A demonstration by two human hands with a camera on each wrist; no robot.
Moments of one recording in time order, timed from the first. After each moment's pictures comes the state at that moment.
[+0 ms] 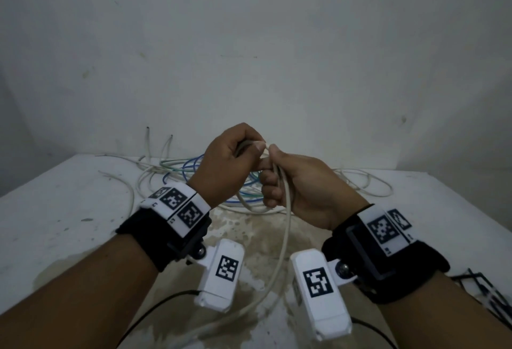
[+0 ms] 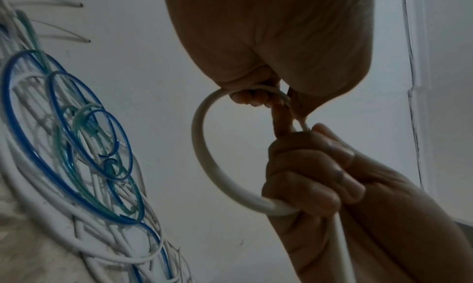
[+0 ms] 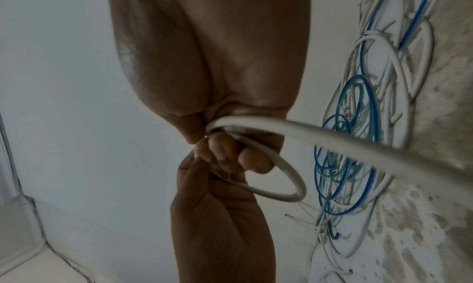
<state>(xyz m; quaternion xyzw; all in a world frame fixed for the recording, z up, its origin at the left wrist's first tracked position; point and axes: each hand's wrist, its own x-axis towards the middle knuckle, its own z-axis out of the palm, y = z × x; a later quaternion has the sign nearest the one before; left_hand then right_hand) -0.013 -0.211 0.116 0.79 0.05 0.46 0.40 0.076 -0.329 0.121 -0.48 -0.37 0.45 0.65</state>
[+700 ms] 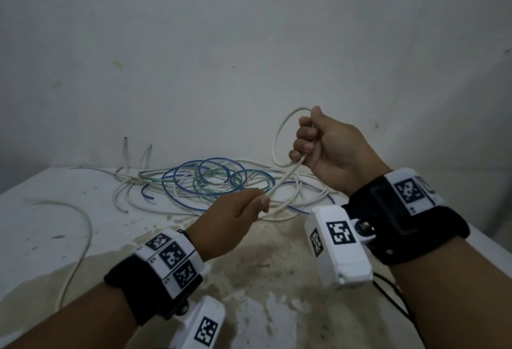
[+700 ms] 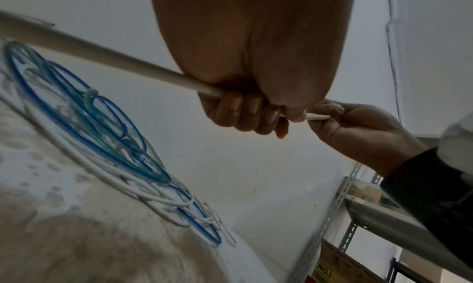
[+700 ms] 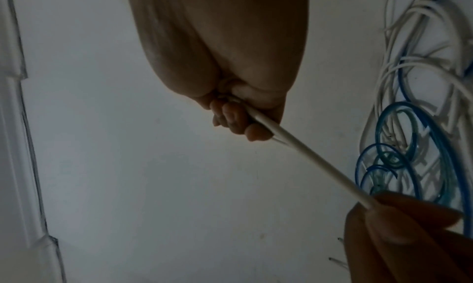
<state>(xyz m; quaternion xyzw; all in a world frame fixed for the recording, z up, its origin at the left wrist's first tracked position) -0.011 -0.240 0.070 0.90 0.03 0.28 0.34 0.130 -0.353 0.170 -0.43 -0.28 0.33 0.79</state>
